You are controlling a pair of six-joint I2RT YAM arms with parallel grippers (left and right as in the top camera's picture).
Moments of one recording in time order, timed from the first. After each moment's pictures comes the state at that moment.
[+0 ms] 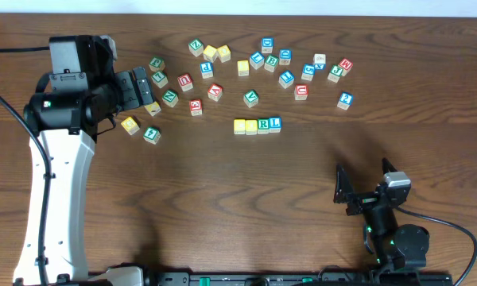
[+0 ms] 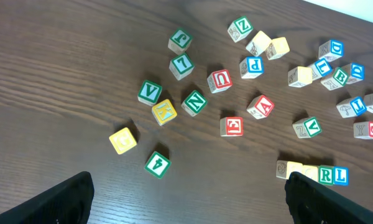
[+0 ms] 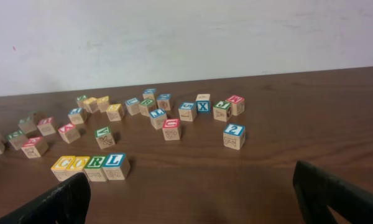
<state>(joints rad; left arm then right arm) 0.06 1.43 1.44 -0.92 0.12 -0.20 0.04 0.01 0.01 -0.06 -0.14 0.12</state>
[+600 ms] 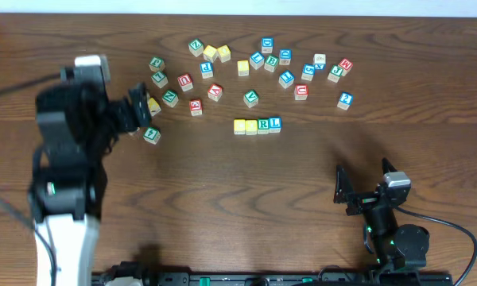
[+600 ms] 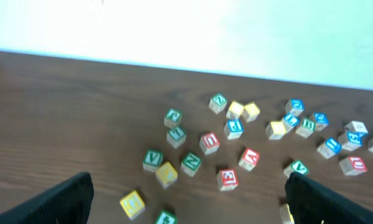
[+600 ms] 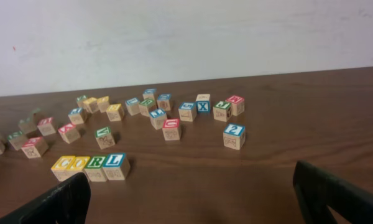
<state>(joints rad) 0.07 0.99 1.01 -0.47 0.12 -0.09 0.04 0.01 0.01 -0.06 -0.14 0.12</state>
